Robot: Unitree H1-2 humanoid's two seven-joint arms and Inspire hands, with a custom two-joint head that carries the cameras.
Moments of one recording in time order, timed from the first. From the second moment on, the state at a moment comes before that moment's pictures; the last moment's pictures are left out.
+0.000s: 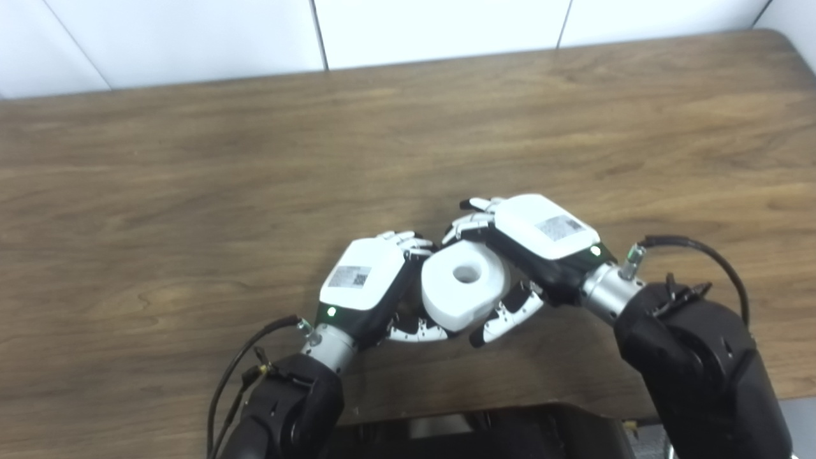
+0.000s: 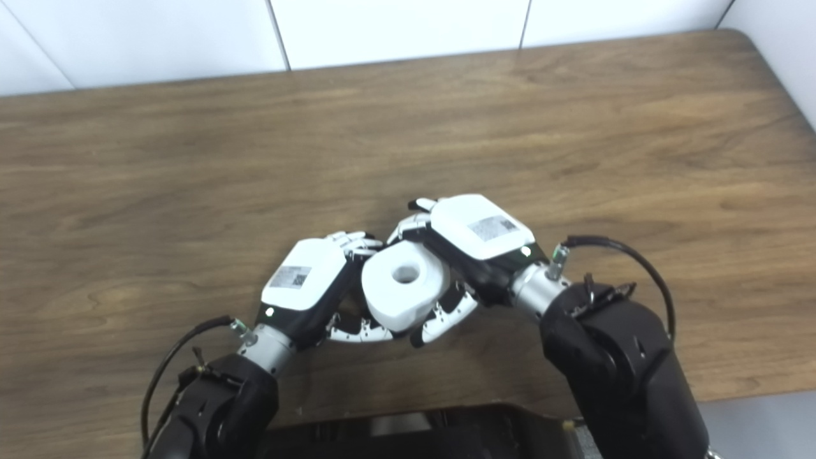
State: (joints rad) left arm 0.09 0.13 -0.54 -0.39 1.05 0.15 -0.33; right arm 0.01 -0.26 0.28 -0.78 -1.02 0.24 0.87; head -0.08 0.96
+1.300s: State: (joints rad) left arm 0.05 0.12 -0.55 -0.32 1.04 0.11 -0.27; right arm -0.11 -0.33 0.15 -0.83 -0.87 0.42 1.10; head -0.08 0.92
